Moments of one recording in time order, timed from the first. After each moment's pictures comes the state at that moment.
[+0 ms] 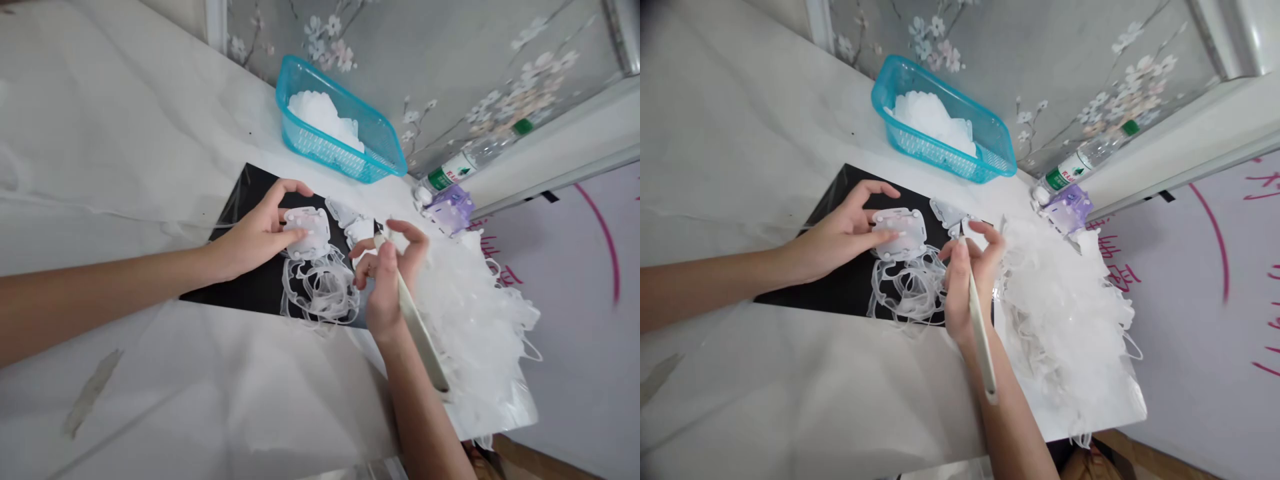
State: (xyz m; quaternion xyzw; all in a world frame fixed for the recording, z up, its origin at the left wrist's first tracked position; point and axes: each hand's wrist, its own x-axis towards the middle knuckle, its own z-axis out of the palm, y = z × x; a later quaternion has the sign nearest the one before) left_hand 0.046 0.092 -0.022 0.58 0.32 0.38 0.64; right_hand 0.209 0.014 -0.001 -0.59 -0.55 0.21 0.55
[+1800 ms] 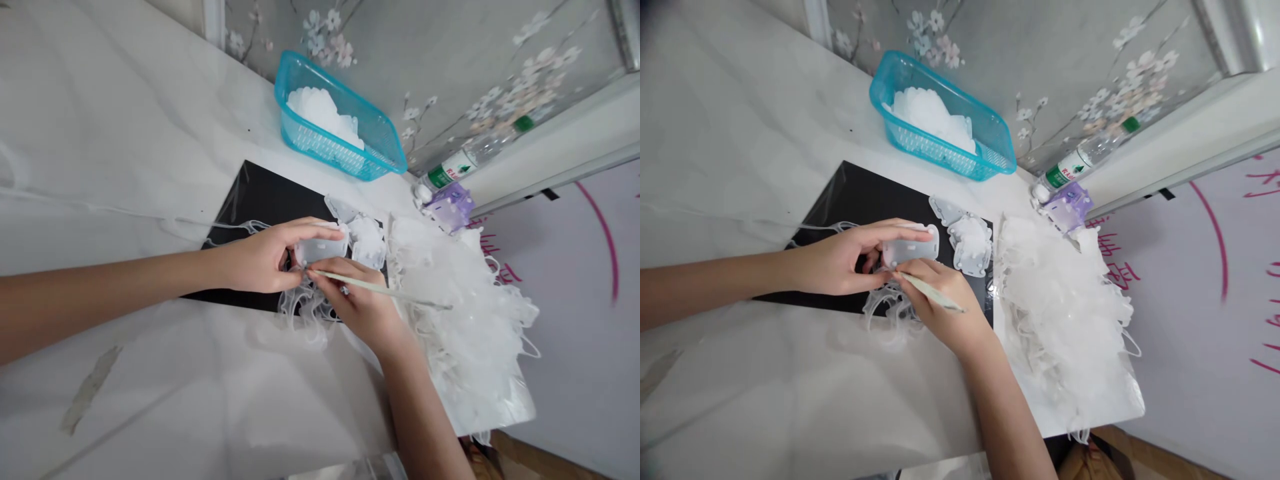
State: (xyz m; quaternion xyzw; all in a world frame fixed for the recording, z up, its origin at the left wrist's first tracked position) left_hand 0.043 0.082 -0.013 0.78 0.20 0.27 0.52; right_hand 0.213 0.005 0.002 -0.47 -0.82 0.15 0.28
